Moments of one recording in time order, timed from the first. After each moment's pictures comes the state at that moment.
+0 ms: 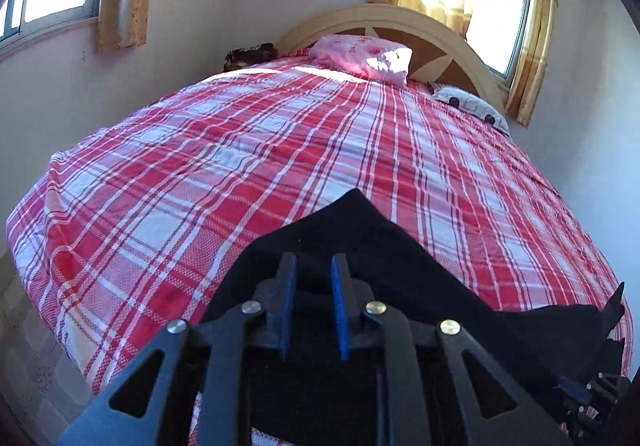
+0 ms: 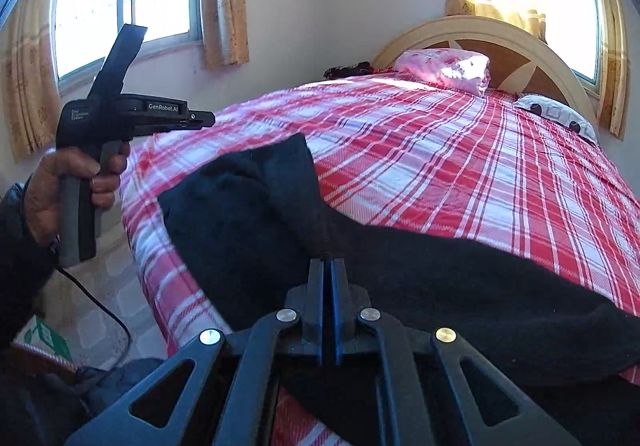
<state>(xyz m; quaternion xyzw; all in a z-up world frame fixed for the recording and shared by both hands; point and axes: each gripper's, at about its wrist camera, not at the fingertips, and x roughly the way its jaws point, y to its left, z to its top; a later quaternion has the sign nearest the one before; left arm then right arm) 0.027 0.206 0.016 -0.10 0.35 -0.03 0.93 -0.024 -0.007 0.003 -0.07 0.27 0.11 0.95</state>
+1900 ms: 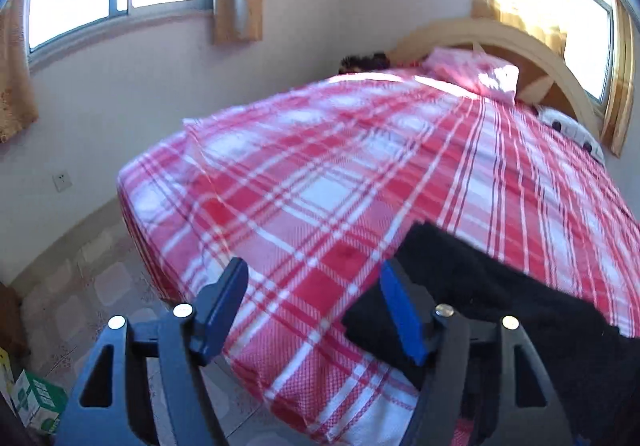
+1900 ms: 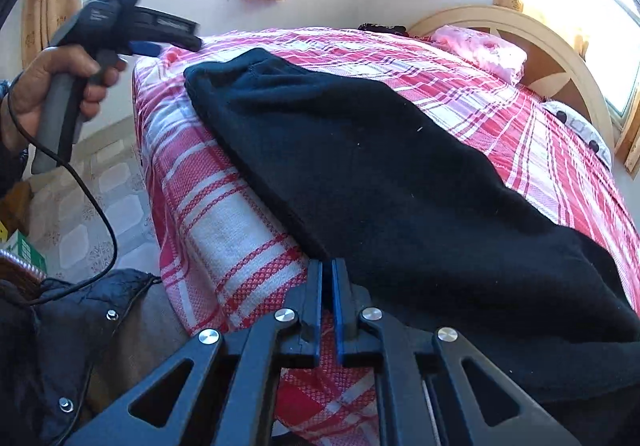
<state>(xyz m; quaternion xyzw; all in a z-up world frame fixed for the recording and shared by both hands) -0.037 0.265 0.004 -0.10 0.32 0.18 0.93 -0.041 0.035 -0.068 -0.16 0.34 0.12 0.92</state>
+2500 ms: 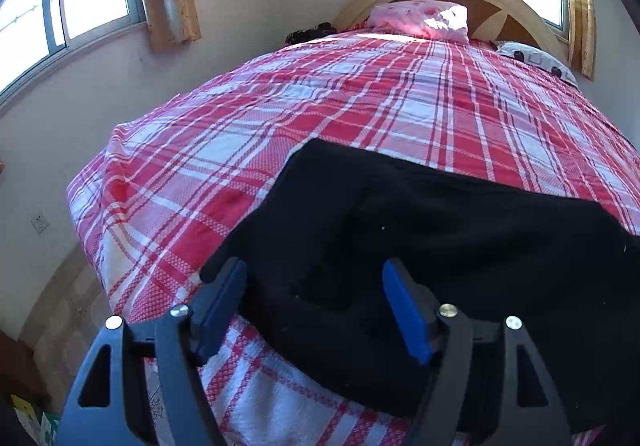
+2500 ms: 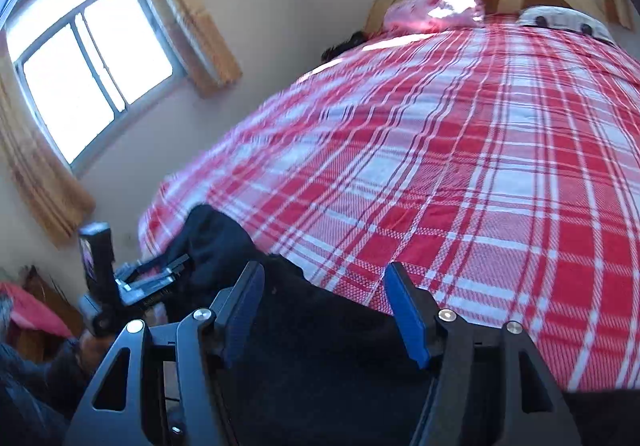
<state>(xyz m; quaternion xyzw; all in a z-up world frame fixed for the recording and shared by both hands) -0.017 0.186 -0.054 -0.01 0.37 0.12 0.92 0.073 -0.094 0.005 0.10 0.33 0.18 0.92</state>
